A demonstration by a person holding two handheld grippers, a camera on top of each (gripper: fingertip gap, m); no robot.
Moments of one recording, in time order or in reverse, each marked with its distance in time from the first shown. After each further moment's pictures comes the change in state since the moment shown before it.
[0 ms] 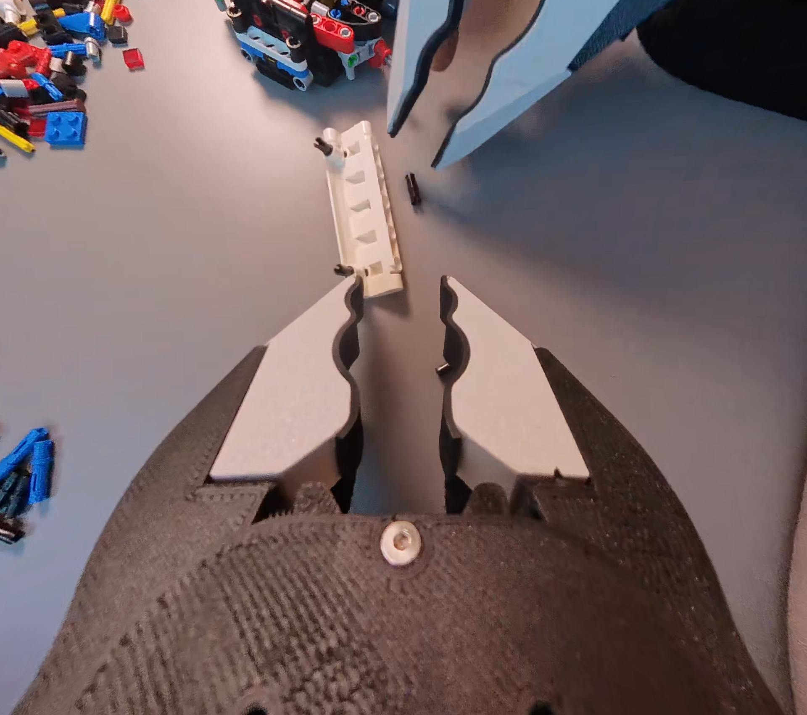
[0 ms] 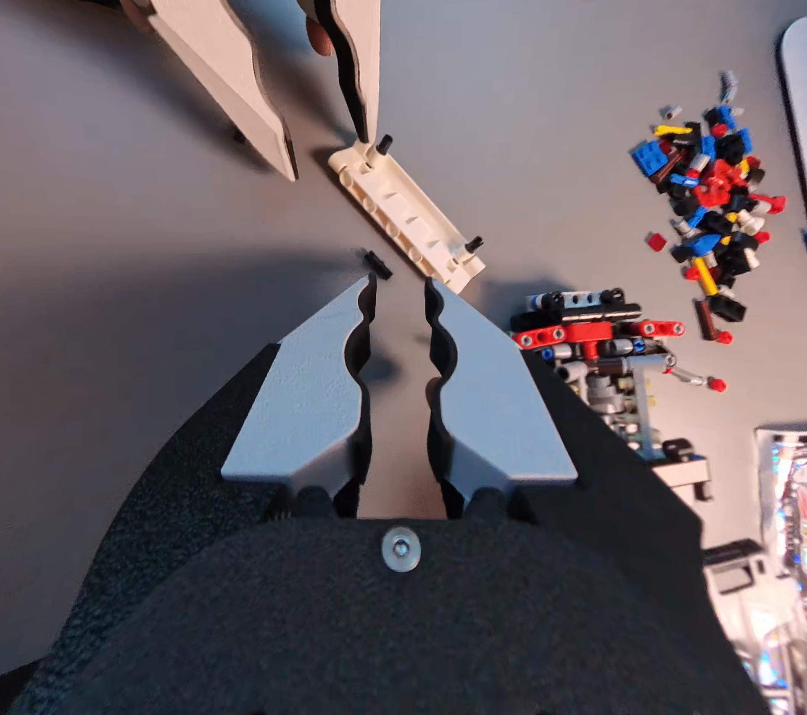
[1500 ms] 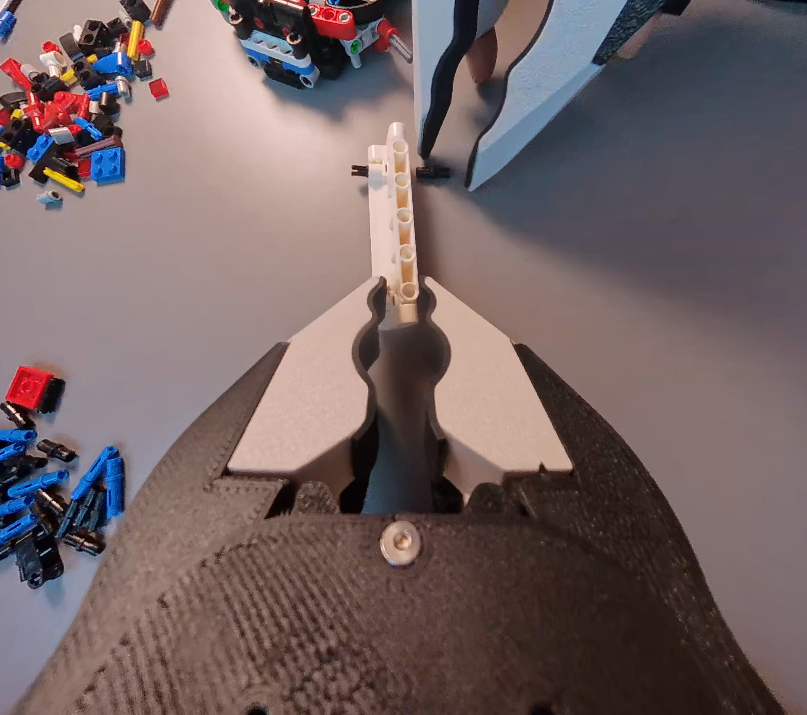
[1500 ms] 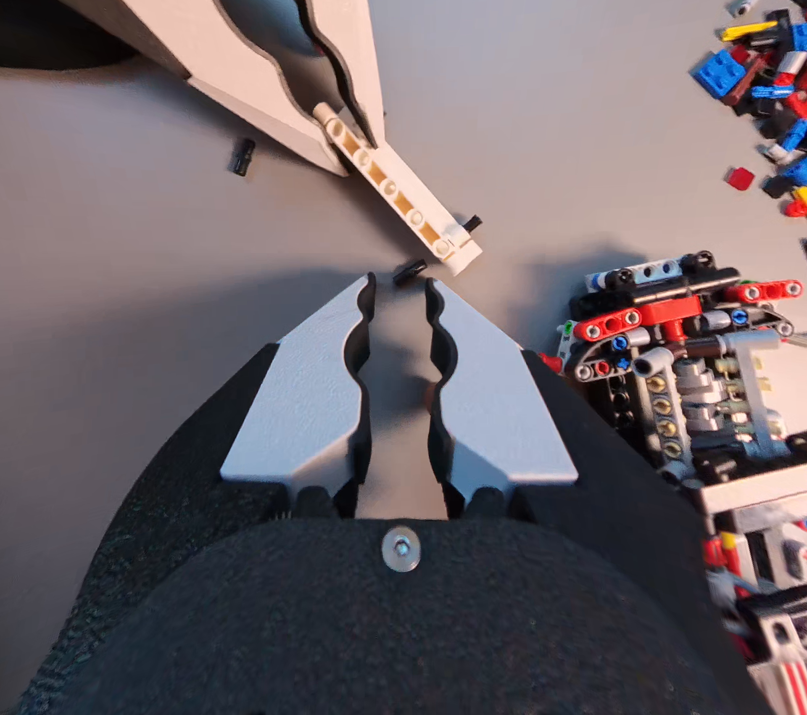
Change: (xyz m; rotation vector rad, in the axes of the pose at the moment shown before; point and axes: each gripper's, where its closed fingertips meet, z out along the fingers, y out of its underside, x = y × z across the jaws) left arm -0.014 0.006 0.005 -0.009 -0.049 0.147; right arm -0.013 0.002 0.014 -0.074 -0.033 0.222
